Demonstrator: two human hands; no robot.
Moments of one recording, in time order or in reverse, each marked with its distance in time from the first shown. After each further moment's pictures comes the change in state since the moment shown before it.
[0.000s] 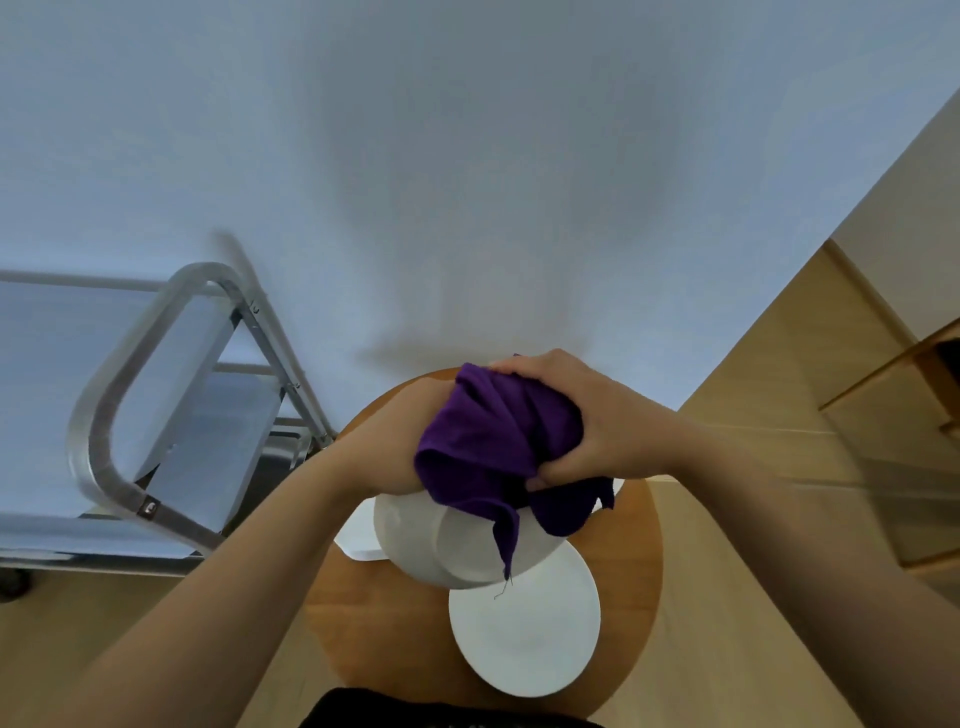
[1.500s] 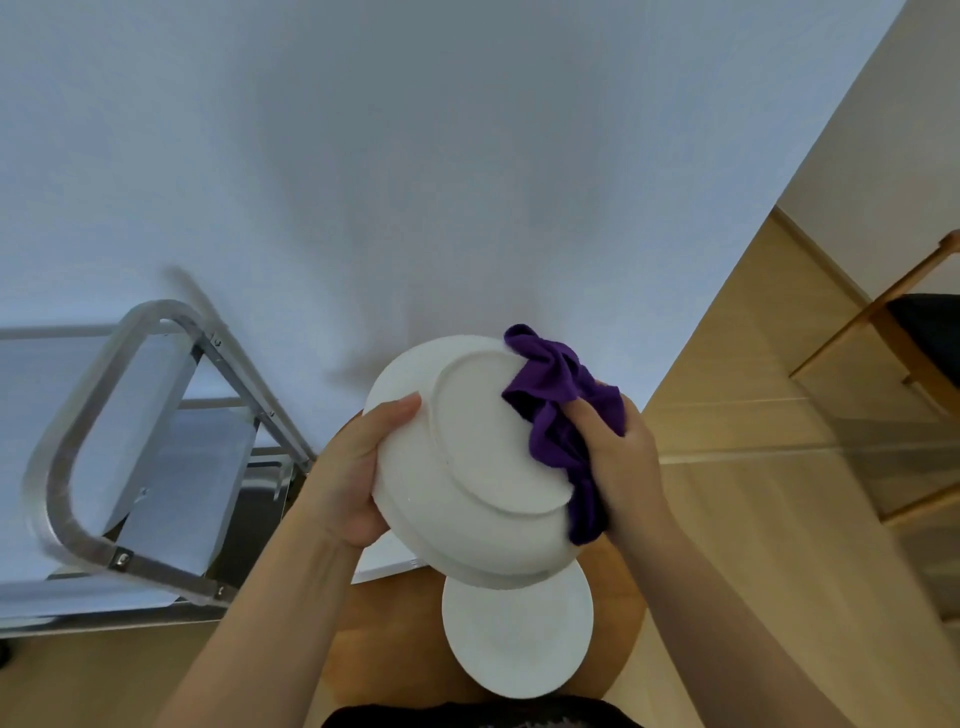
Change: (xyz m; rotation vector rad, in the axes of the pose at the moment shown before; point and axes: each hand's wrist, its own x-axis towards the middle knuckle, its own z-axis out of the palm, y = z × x) left_hand -0.001 -0.001 0.024 -1.257 0.196 -0.387; right_hand -0.035 0.017 0.059 0.827 0.938 0.538
